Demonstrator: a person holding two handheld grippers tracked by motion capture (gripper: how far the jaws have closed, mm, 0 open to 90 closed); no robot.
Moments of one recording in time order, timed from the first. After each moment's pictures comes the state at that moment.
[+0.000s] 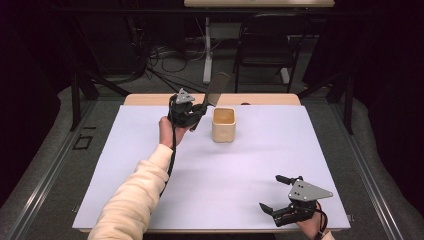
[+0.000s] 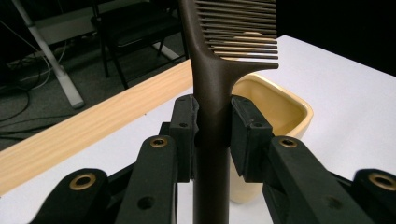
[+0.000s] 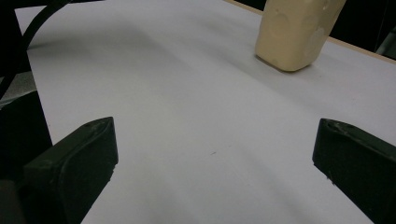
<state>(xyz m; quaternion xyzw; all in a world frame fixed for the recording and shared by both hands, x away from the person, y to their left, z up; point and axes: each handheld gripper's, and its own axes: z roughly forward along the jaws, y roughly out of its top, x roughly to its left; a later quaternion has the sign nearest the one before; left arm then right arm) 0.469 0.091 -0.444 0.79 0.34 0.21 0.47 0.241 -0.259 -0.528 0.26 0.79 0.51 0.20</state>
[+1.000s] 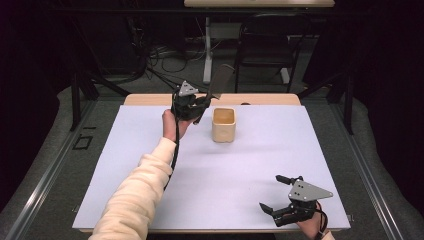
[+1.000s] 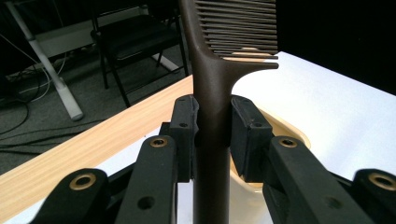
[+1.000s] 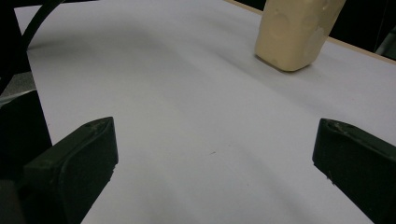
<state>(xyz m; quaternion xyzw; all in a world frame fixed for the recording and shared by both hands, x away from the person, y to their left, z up) 0.480 0.081 -0.428 0.78 0.33 0.21 0.48 0.241 -0.259 -0.528 0.26 0.79 0.51 0.20</state>
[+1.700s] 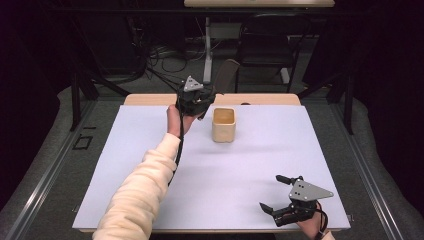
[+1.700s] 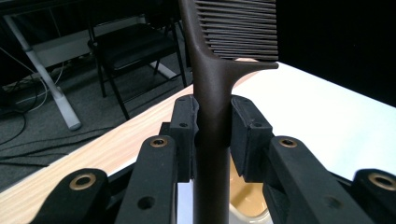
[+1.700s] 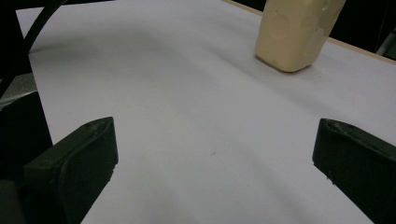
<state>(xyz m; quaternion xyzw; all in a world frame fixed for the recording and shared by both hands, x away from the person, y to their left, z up) 0.488 0.067 -0.417 0.78 0.32 0.22 0.49 0.241 -0.259 -0.528 0.26 0.79 0.51 0.20</state>
